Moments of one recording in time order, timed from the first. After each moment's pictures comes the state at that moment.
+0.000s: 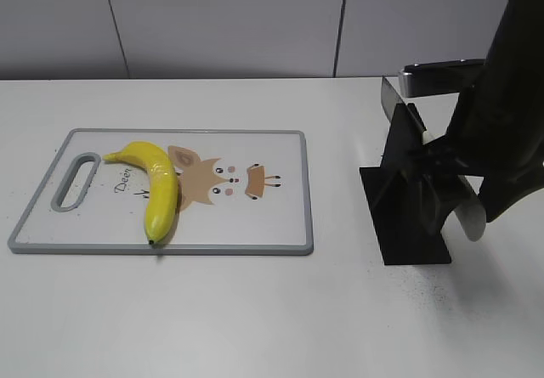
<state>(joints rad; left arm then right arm) -0.17 0.02 -0.50 -0.02 1.04 0.07 0.40 1.66 -1.14 0.04 1.12 0.19</state>
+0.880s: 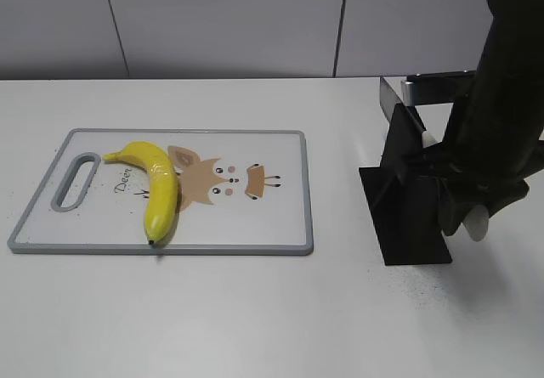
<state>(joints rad) -0.17 0.02 -0.50 -0.03 1.04 0.07 0.40 1.70 -1.14 0.02 1.12 0.28</state>
